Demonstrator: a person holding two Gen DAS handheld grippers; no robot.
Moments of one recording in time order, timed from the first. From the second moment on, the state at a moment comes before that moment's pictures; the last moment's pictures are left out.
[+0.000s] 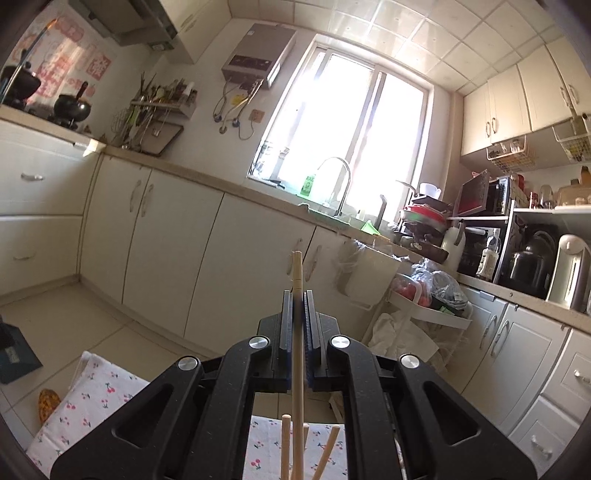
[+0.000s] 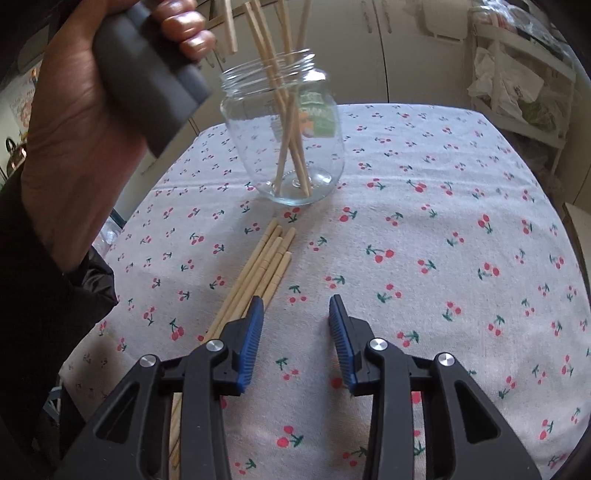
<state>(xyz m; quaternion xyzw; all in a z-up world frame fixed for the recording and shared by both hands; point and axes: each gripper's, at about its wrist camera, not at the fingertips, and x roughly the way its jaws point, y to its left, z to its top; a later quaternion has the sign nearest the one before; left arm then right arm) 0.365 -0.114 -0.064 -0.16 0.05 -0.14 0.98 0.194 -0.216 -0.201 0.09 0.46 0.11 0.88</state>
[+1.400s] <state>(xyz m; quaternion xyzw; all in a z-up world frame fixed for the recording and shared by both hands) 0.292 -0.033 -0.121 -0.10 0.21 -0.14 0.96 0.185 -0.289 -0.127 0.30 0.32 0.10 0.89</state>
